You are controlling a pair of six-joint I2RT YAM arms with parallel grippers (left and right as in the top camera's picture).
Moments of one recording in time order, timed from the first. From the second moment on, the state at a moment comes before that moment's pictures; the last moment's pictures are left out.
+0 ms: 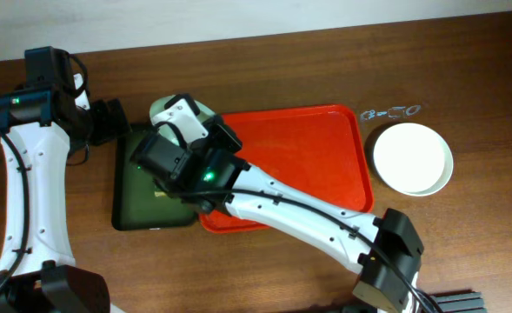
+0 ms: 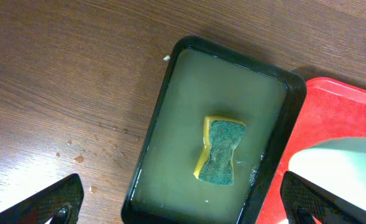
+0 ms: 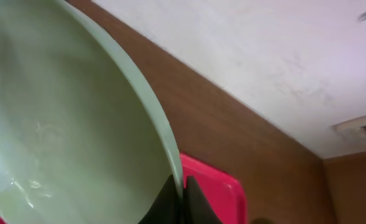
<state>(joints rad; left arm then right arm) 0.09 1.74 1.76 -1.22 -0.01 -0.21 0.97 1.96 1.84 -0.85 0.95 0.18</state>
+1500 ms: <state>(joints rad) 0.09 1.74 1.76 -1.22 -0.01 -0.21 -0.33 1.96 1.84 -1.60 0.05 0.44</state>
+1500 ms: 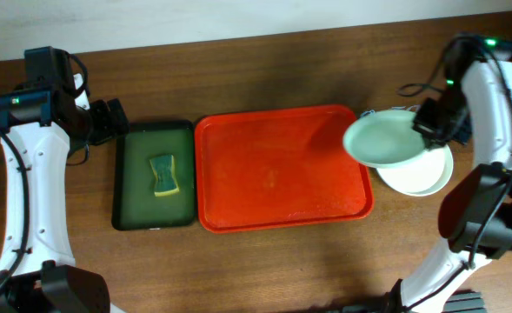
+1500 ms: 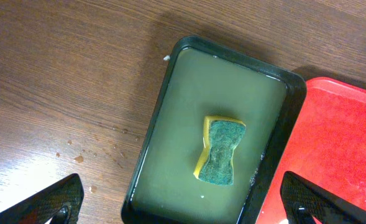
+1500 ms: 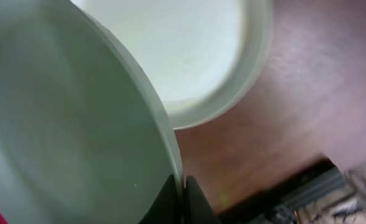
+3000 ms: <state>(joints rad) 0.09 1.74 1.76 -1.22 -0.01 -0.21 -0.33 1.95 1.59 -1.46 -0.01 0.20</state>
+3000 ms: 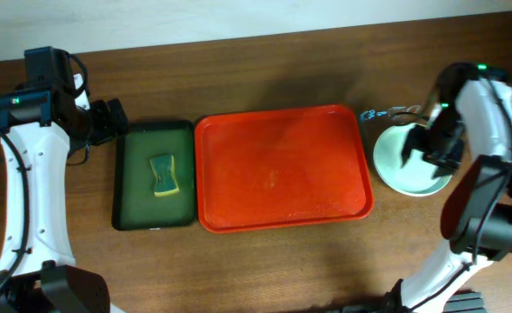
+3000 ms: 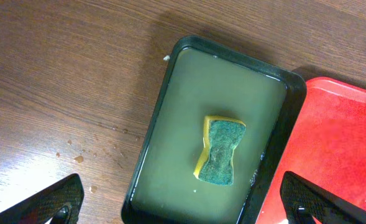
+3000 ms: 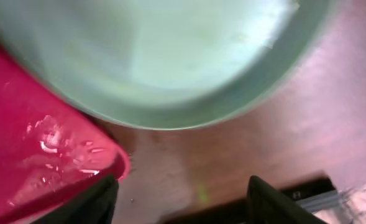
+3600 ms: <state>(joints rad) 0.09 1.74 1.76 -1.22 -0.01 -0.21 -0.05 1.95 1.54 -1.32 -0.02 0.11</state>
